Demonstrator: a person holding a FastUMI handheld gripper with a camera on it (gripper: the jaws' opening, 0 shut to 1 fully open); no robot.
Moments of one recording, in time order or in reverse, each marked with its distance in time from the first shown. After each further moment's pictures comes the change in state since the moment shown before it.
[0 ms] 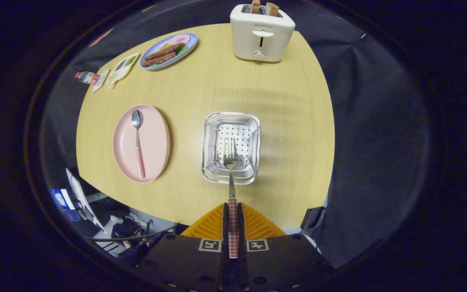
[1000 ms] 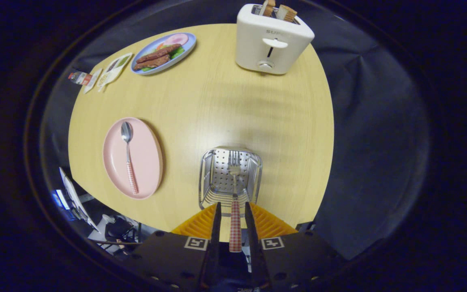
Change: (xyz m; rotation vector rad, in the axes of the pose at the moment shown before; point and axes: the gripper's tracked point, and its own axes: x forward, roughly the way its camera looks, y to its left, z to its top) arm 0.001 0.005 0.047 -0.035 -0.050 -0.035
